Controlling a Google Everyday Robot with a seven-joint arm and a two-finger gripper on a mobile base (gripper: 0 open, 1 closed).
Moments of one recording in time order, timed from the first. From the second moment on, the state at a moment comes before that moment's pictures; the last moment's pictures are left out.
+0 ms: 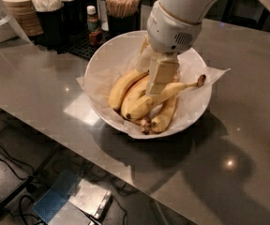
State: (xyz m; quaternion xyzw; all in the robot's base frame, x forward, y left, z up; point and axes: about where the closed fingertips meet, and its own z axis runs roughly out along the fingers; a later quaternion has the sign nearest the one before) arm 0.498 -0.029 0.937 -0.79 0.59 0.08 0.14
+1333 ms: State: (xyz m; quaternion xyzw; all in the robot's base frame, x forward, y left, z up) arm 0.511 -0.012 0.934 -0.80 0.59 0.08 0.12
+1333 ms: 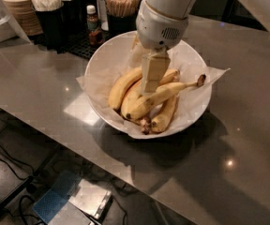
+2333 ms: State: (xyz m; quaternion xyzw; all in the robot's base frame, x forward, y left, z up) arm 0.500 -0.018 0.921 -0.79 0.59 0.09 0.13
